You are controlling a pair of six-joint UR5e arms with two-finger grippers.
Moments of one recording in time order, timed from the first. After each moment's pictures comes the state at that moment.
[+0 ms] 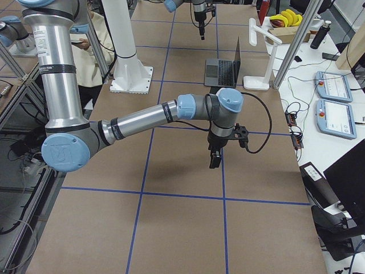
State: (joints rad) left arm -0.86 -1.95 -2.01 -1.44 -2.00 -0.87; right arm 1.47 -1.46 1.81 -1.87 2.22 0.13
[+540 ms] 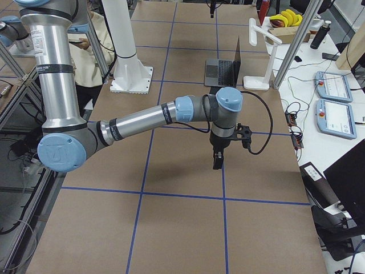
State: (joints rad) left arm -1.22 -1.76 -1.85 -1.44 -2.18 -0.33; right arm 1.48 -1.47 1.80 -1.85 2.22 0.13
